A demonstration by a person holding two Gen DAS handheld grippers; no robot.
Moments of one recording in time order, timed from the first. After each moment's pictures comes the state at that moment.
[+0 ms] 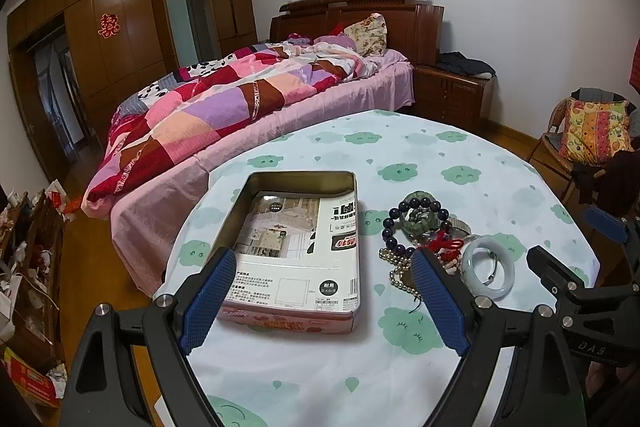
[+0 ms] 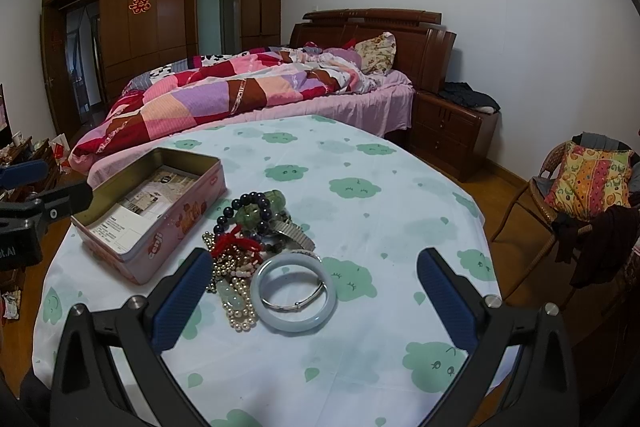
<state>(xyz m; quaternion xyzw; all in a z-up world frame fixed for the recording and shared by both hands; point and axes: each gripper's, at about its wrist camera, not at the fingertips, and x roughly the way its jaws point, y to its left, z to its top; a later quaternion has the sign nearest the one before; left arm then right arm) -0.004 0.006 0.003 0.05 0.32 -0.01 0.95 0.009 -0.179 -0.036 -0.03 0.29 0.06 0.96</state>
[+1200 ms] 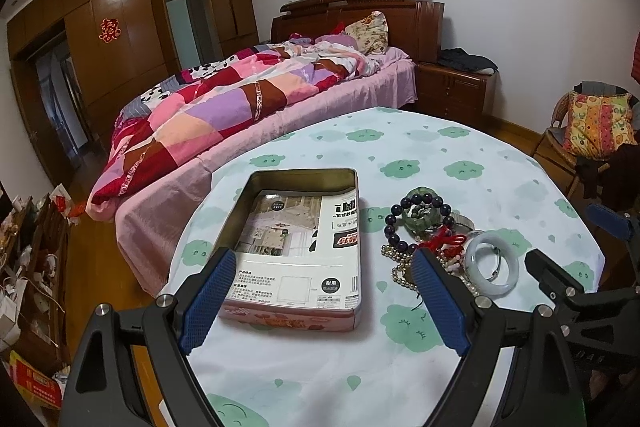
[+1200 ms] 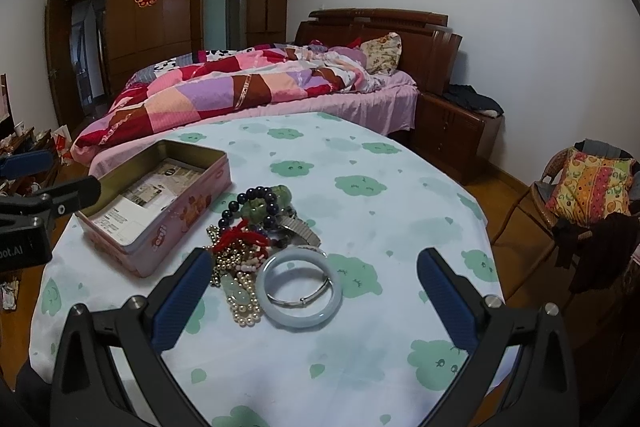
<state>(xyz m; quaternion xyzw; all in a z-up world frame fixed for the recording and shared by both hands) -0.003 -0.008 -0.002 0.07 0.32 -0.01 0.94 0.004 -0.173 -0.035 -0.05 0.29 0.07 0.95</state>
